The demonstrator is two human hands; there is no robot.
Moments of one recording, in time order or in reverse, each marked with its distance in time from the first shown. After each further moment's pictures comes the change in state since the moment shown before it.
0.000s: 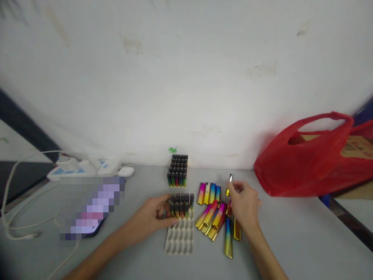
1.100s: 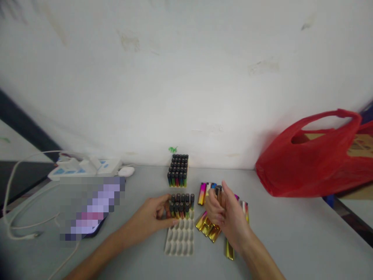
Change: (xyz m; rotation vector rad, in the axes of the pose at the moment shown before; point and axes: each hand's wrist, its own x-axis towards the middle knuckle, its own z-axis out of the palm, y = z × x) left_hand 0.001 0.000 0.000 0.007 0.000 0.006; right_hand -0.047 -0.059 -0.014 1.409 -1.077 0.376
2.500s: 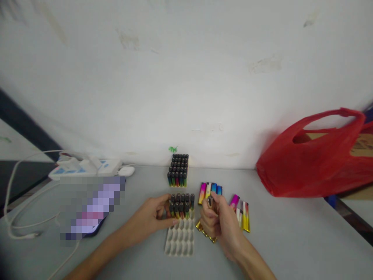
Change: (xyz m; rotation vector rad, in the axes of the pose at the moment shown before) left_hand 0.000 -0.001 0.000 -0.009 -0.015 -0.008; right_hand -0.004 0.022 0.009 -0.110 0.073 0.056
